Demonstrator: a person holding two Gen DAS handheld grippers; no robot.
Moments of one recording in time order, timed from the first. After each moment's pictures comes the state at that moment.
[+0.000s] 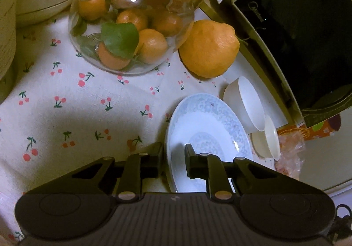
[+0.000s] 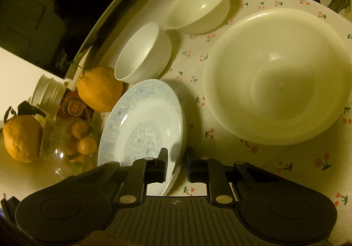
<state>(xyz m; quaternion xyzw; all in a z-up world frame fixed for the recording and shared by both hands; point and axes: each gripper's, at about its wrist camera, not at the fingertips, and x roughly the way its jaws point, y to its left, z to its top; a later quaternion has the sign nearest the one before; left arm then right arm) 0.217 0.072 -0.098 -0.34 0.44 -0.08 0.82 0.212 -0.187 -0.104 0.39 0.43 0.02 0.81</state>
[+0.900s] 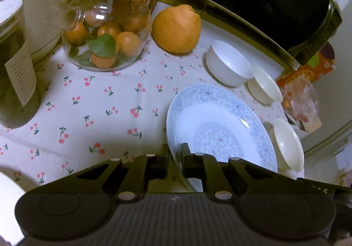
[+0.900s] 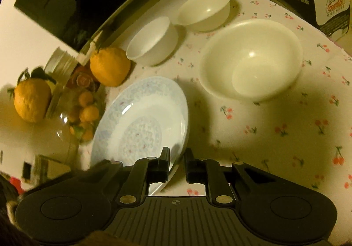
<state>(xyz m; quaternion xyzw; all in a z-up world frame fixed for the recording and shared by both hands) 0.167 0.045 -0.064 -0.16 0.45 -0.12 0.87 0.156 -0.185 -0.082 0.32 0.45 0.04 0.83</state>
